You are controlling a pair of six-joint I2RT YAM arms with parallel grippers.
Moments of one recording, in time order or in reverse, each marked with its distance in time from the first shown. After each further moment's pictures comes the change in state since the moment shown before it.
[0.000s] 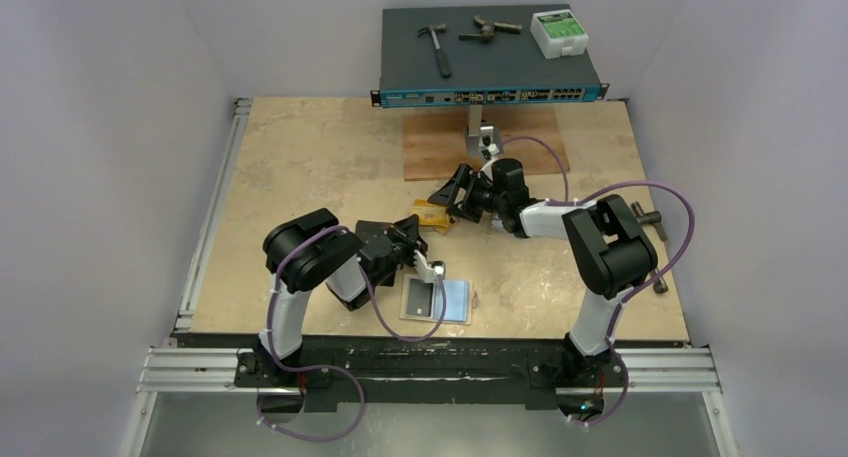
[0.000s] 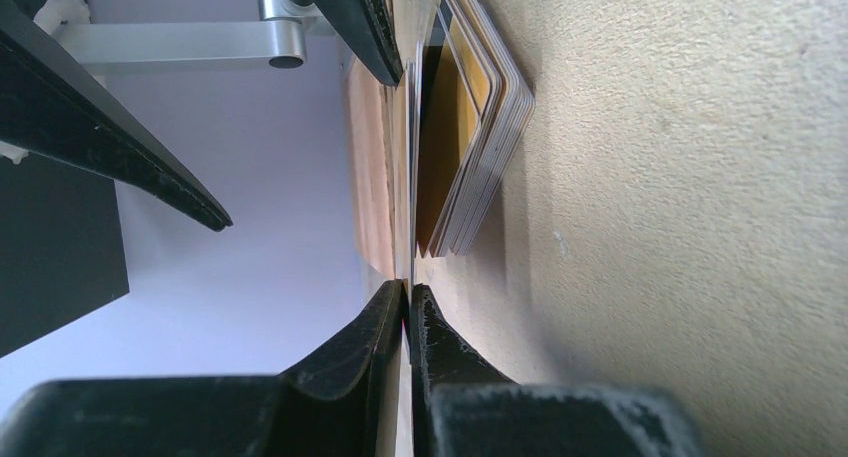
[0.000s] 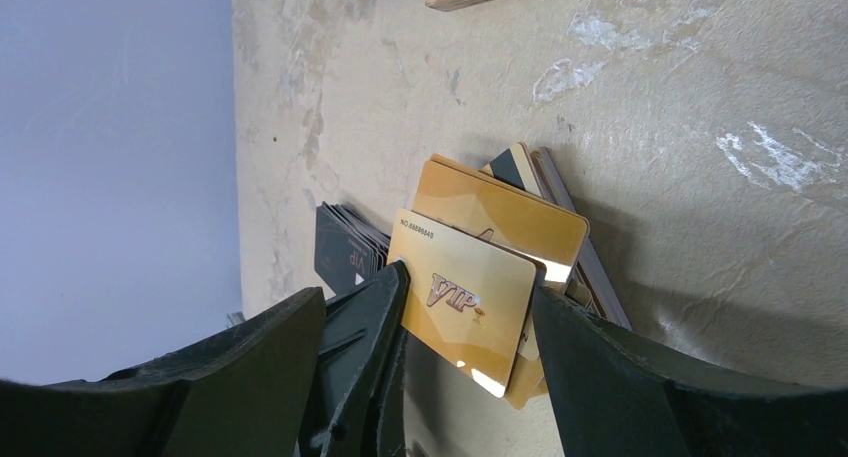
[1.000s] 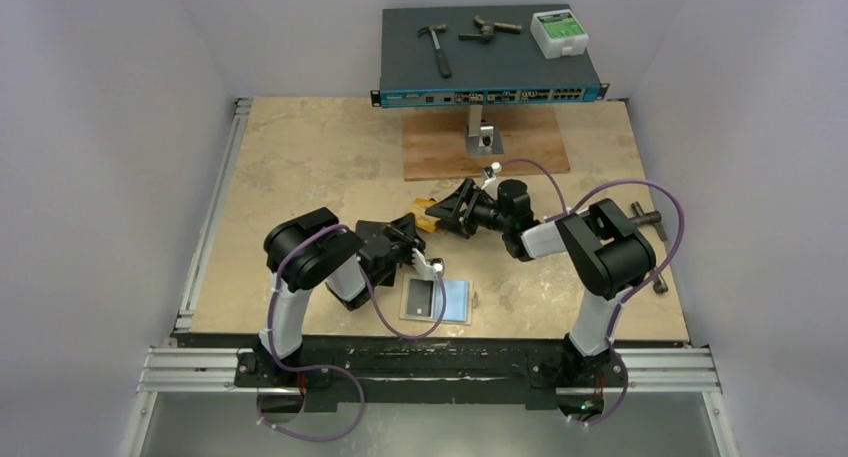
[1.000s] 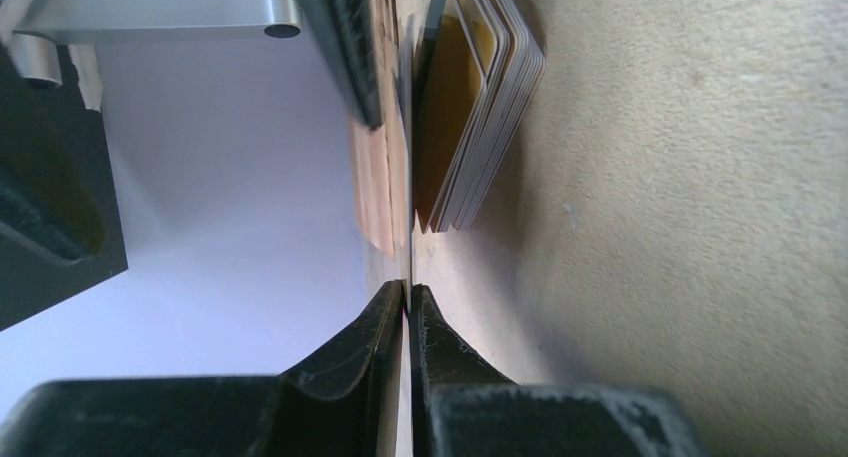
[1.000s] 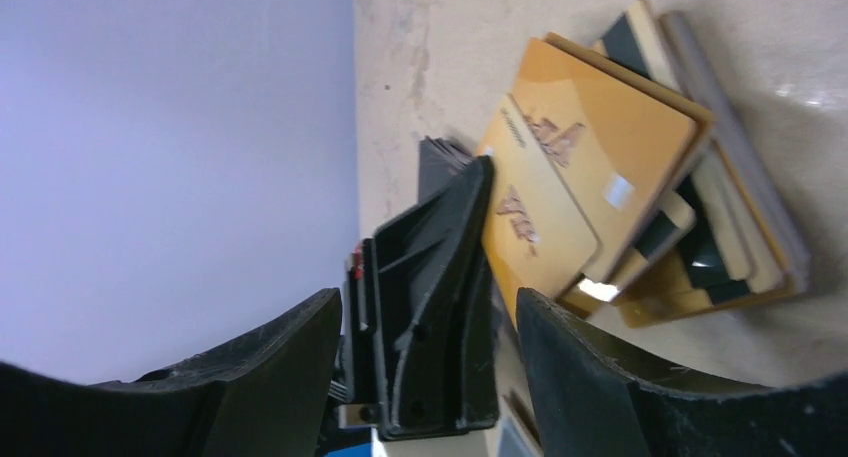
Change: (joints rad) left arm 0.005 0.010 -0.001 0.006 -0.042 0.002; right arm 0.026 0.000 -0.198 0.363 -0.120 0.277
